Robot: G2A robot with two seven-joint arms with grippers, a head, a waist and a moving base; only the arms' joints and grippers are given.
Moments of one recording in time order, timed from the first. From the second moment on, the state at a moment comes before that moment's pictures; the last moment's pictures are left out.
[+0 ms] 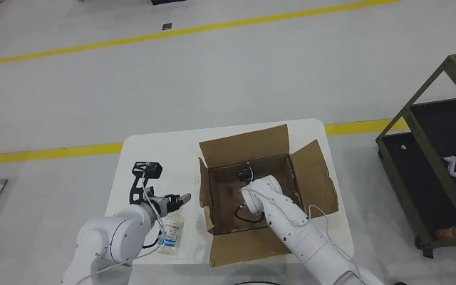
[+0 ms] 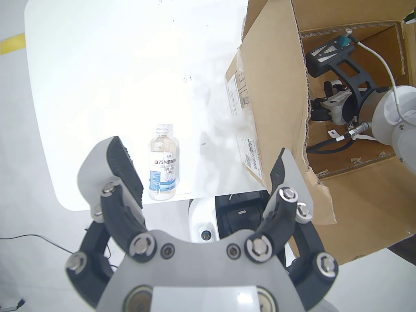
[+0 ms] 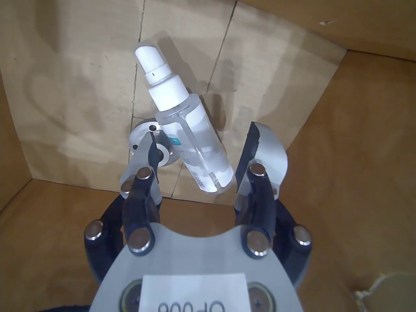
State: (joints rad) left arm 1.41 -1.26 -1.44 -2.15 1.13 0.20 -1.25; right arm -0.82 -1.53 0.85 -1.06 -1.45 0.27 1.29
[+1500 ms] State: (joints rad) left arm 1.41 -1.26 -1.44 -2.15 1.13 0.20 -1.25; right arm -0.82 -1.57 0.90 -0.96 -1.44 0.28 1.24
